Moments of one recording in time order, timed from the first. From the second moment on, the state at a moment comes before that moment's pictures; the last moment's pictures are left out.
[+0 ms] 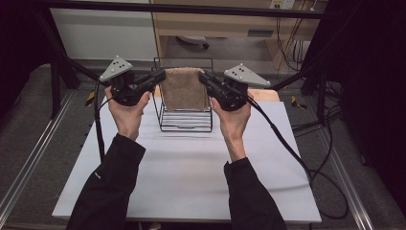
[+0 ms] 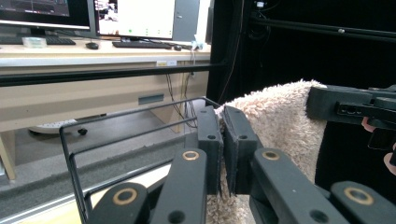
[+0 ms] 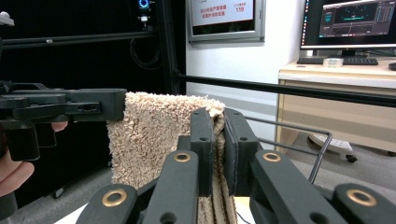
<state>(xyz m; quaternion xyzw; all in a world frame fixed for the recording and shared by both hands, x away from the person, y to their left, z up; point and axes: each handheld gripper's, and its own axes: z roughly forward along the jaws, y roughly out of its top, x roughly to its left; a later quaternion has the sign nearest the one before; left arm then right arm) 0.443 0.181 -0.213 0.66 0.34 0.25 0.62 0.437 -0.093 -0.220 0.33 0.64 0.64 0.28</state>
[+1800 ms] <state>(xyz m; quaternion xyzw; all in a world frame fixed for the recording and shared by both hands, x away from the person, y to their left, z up) 0.501 0.185 -0.158 0.65 0.33 0.29 0.61 0.503 -0.081 -0.172 0.32 0.62 0.65 0.30</state>
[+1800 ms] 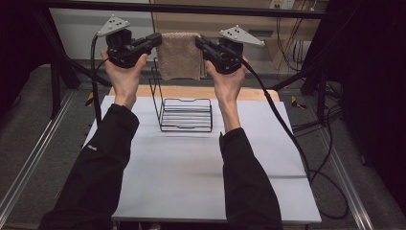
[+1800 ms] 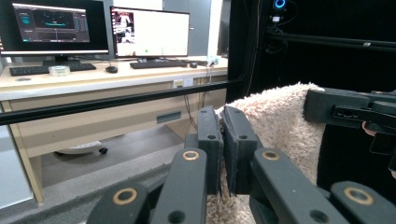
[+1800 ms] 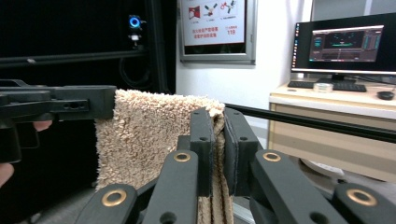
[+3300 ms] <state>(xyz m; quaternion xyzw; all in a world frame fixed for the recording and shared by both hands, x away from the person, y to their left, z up) 0.531 0.174 -0.215 0.70 0.32 0.30 0.57 0.526 -0.084 -0.222 0.34 0.66 0.60 0.30</state>
